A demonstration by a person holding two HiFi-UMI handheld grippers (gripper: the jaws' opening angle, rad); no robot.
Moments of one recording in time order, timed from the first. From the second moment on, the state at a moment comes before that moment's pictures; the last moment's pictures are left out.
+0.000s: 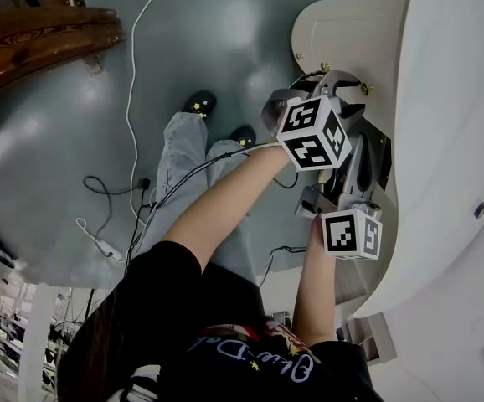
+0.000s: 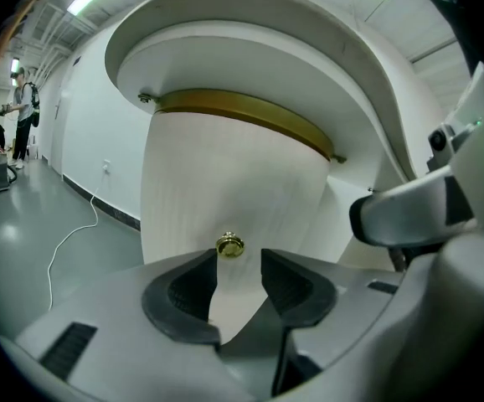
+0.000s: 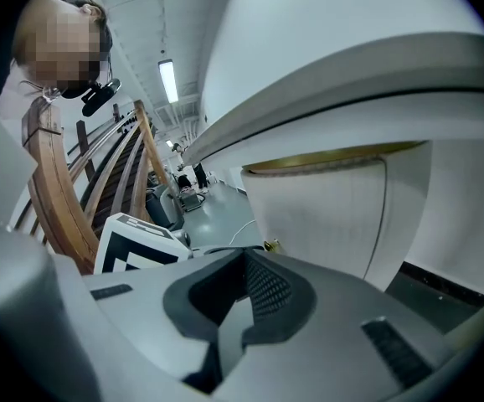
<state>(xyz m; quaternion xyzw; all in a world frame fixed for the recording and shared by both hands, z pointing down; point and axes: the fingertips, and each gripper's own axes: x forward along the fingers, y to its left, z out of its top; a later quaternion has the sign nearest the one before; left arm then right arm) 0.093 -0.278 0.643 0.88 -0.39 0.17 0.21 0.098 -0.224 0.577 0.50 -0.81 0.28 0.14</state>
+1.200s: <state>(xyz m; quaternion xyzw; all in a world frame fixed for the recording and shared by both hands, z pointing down) 0.091 -0.295 0.643 0.88 -0.40 0.19 0.18 0.107 -0.209 0.570 0.52 -0.79 0.29 0.13</state>
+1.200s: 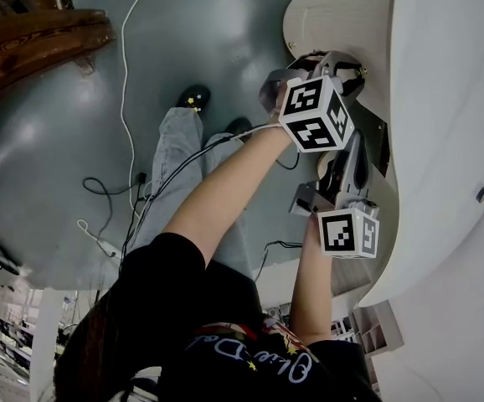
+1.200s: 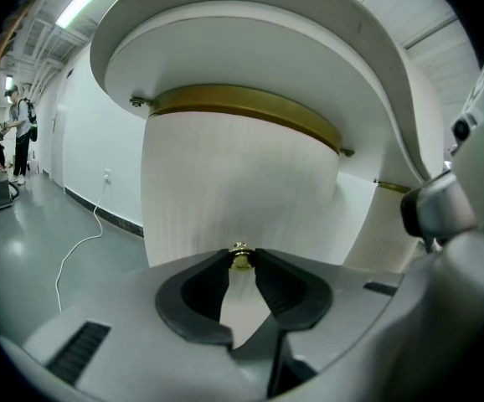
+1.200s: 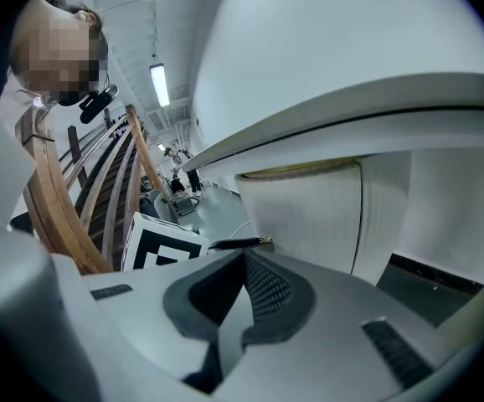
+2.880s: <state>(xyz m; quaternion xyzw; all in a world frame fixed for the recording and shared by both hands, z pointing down) 0.061 -0.236 0.648 0.89 -0.33 0.24 0.19 0.089 -0.190 0.550 0.52 -0.79 0.30 0.11</state>
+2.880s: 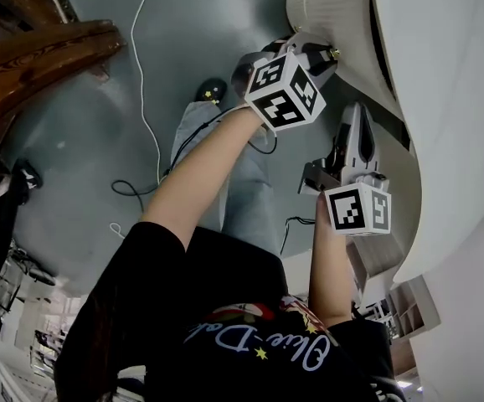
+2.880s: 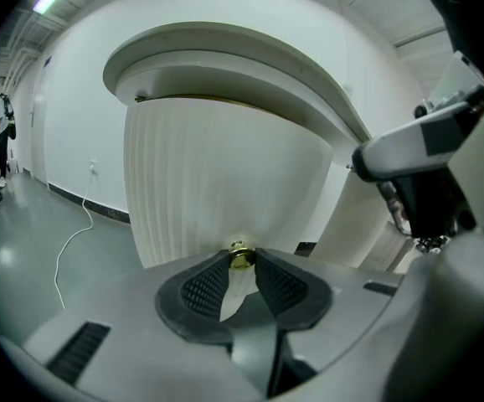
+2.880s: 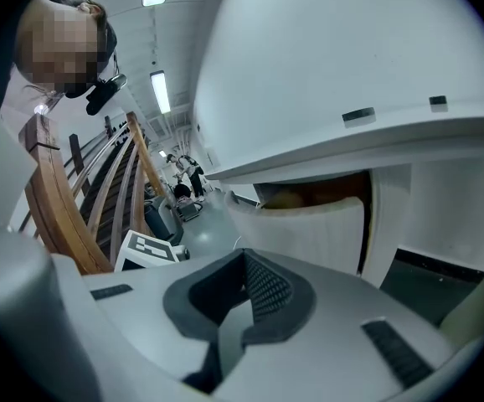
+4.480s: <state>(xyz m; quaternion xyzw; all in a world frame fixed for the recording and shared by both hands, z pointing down) 0.018 -0.168 0.643 0.90 -0.28 0.28 0.19 0.097 -0.117 0.501 0.59 -0.75 0.29 0.06</state>
